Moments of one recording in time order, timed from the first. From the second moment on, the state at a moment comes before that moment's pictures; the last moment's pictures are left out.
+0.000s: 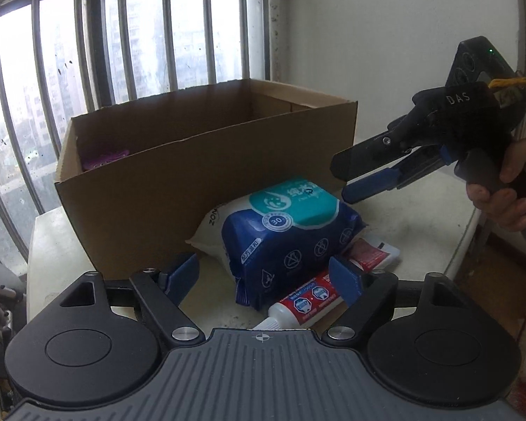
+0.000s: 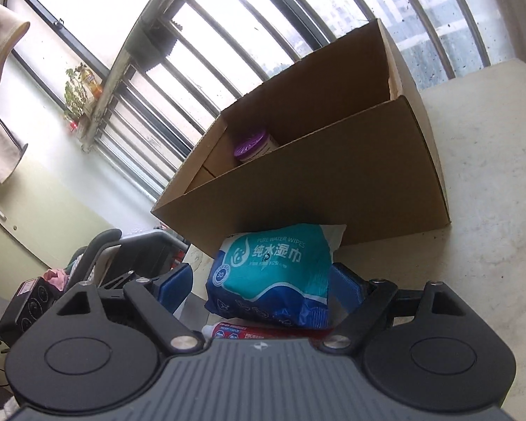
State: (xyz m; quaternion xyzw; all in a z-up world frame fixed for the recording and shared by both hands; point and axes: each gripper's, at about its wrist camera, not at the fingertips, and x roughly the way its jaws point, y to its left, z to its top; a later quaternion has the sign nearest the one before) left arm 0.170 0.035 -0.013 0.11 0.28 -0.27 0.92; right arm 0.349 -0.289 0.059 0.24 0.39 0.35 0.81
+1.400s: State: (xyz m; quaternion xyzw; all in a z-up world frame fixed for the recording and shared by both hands) left arm 0.117 0.023 0.043 0.12 0.21 -0.27 0.93; right arm 0.277 -0.292 0.122 0.20 0.28 0.39 0.85
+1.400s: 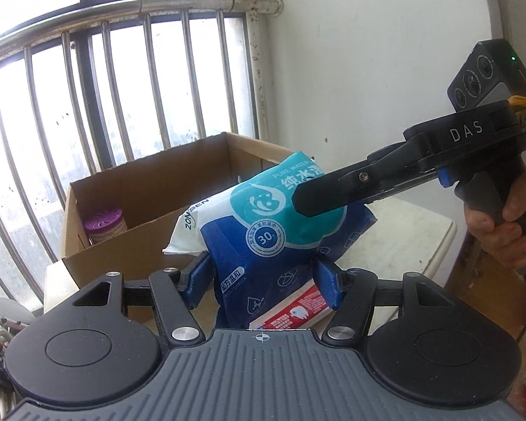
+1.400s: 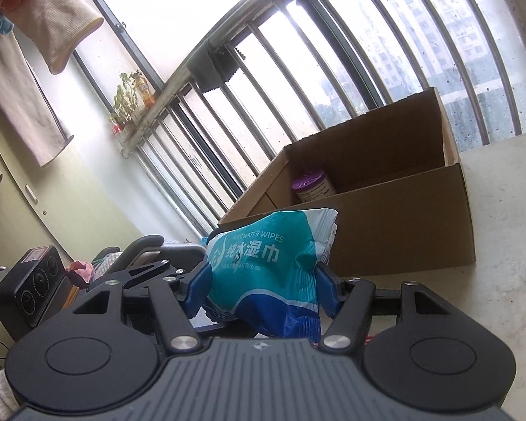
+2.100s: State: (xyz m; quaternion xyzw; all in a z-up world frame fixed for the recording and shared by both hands) left arm 0.129 0.027 0.075 0.12 0.17 -0.26 0.94; right arm 0.282 -0.283 0.170 0.19 0.24 0.40 0.86
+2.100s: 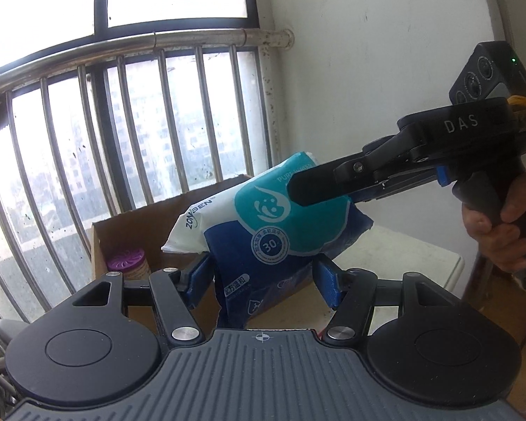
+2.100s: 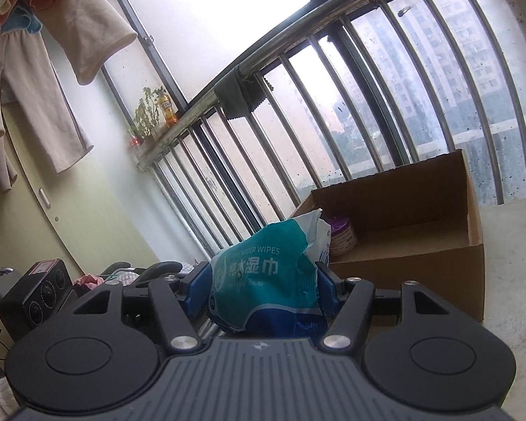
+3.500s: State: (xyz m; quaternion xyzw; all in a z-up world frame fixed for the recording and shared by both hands) left arm 0.423 0.013 0.027 0.21 0.44 -0.19 0.85; right arm 0.566 -0.216 0.080 0.20 0.50 0.25 0.81
